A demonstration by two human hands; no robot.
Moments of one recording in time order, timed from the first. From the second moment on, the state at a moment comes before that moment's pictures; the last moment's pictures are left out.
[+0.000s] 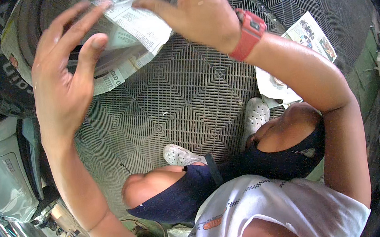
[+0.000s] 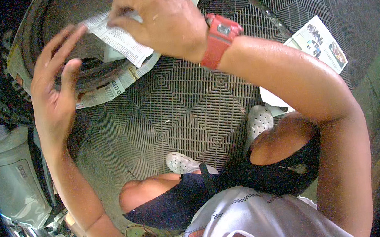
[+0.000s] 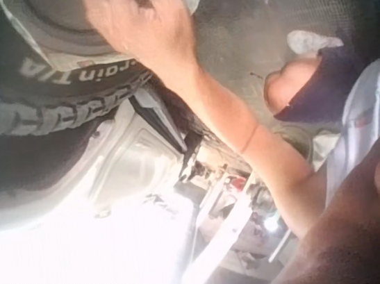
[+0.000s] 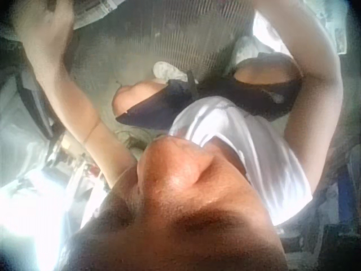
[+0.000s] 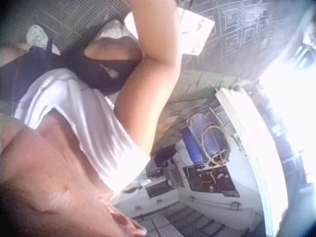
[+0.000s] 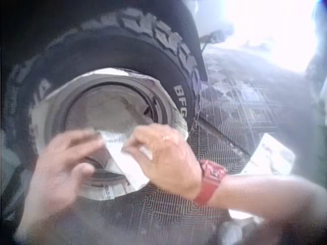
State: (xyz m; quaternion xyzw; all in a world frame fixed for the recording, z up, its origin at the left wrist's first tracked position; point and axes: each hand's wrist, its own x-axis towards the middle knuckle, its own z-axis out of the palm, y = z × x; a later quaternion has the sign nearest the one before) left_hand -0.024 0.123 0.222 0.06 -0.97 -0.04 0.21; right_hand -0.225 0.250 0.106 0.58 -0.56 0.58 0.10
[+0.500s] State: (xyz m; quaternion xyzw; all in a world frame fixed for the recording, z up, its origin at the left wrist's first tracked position) left_hand -0.112 0.043 0.150 0.03 -0.98 0.16 -0.07; right_hand -0.237 0.190 0.017 0.28 -0.67 0.63 0.27
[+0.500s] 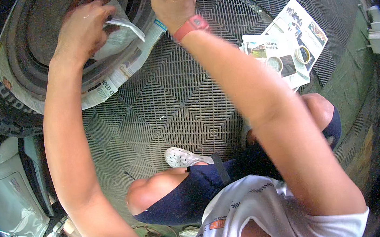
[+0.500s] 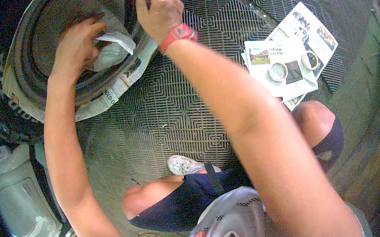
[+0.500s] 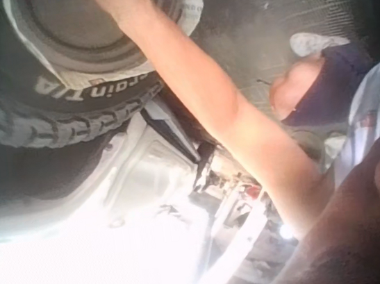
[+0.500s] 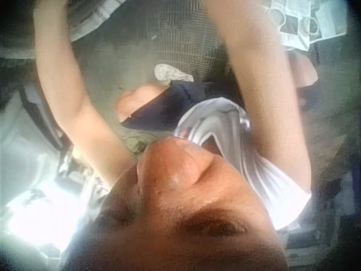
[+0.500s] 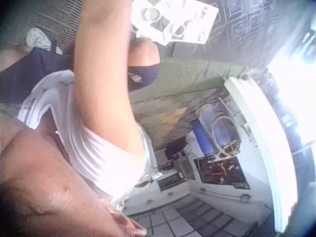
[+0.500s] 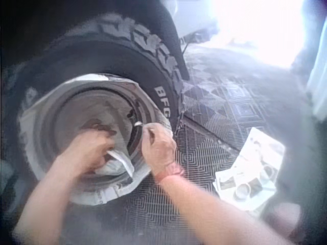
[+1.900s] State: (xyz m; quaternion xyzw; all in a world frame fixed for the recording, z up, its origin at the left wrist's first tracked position) left_hand -0.188 0.012 0.094 -0.07 -0.95 0.29 0.03; right_hand -0.174 0.083 -0.022 -0.09 -0.51 0.82 -0.24
